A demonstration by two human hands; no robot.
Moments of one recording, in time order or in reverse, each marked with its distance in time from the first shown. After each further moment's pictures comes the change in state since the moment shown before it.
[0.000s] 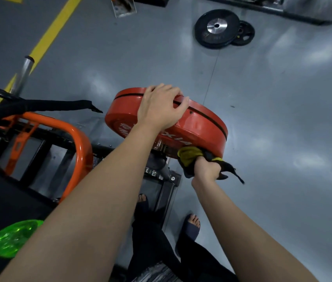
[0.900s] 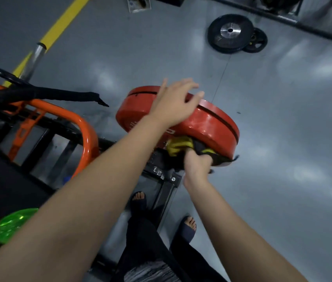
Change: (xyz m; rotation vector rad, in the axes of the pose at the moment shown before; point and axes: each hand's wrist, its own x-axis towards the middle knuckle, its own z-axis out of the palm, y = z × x) left_hand 0.006 -0.019 -0.005 -0.219 -0.077 -0.063; right_hand -0.053 -0.005 0.039 0.006 -0.165 -0.206
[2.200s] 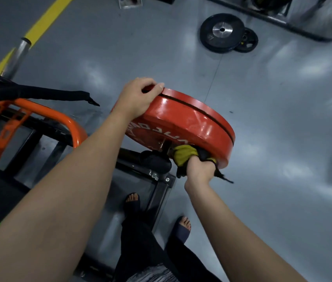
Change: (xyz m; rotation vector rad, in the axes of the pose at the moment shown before) left_hand 0.007 -0.088 -0.016 -0.278 0.105 -0.122; right_hand 0.027 0.019 -0.005 -0.072 0.139 0.031
